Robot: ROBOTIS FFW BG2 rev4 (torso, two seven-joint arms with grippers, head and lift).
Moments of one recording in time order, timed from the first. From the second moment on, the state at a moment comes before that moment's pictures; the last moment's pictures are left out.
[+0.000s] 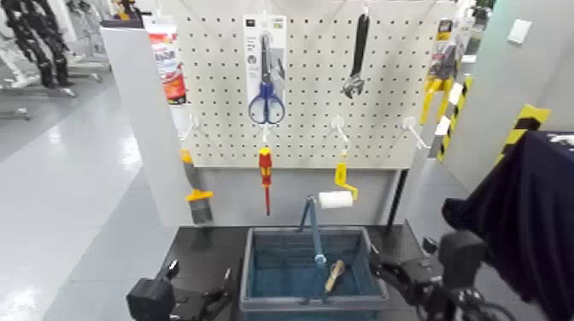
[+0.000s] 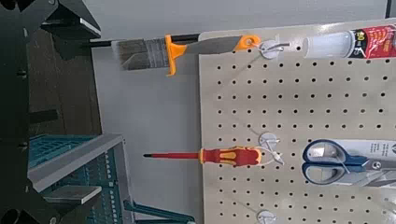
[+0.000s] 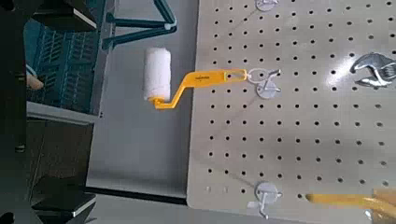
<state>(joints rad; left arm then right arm) 0.24 0.17 -0.18 -1.72 0.12 -0.07 0.02 0.21 -0.10 0.03 -1.91 -0.06 0.24 0.11</state>
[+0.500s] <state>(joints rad) 0.24 0.17 -0.17 -1.73 0.12 -0.07 0.02 0.42 -0.03 0.03 -1.91 0.03 0.01 0.05</state>
